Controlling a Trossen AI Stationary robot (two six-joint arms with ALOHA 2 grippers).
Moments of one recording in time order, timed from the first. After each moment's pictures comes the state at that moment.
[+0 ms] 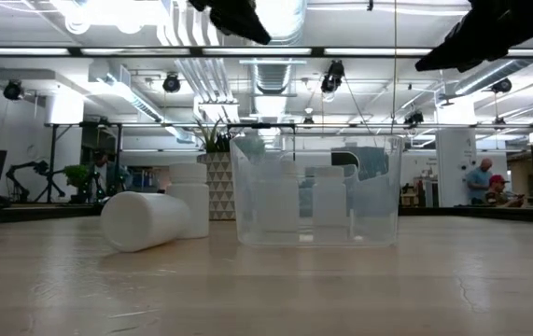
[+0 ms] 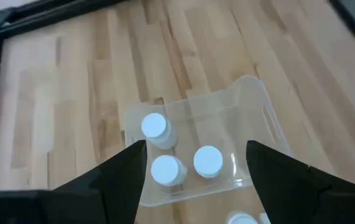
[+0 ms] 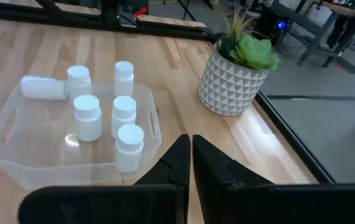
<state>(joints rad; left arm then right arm) -0.09 1.54 1.45 -0.66 -0.02 0.19 0.30 0.64 0.51 -0.32 0.56 0.07</state>
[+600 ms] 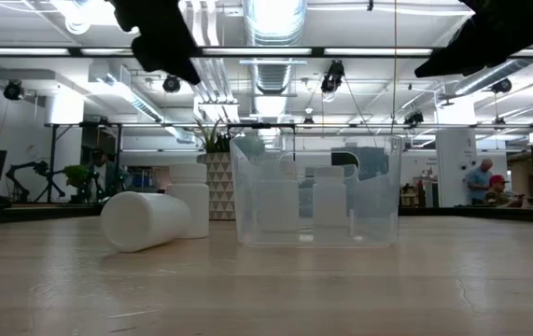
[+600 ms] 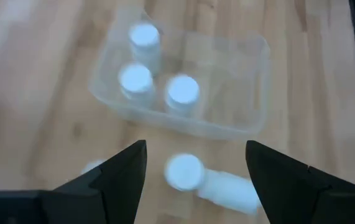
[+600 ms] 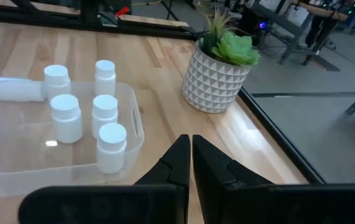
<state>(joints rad) -0.21 1.33 1.11 -0.59 -0.15 -0.37 0.30 0.62 0.47 -0.29 0.64 0.07</state>
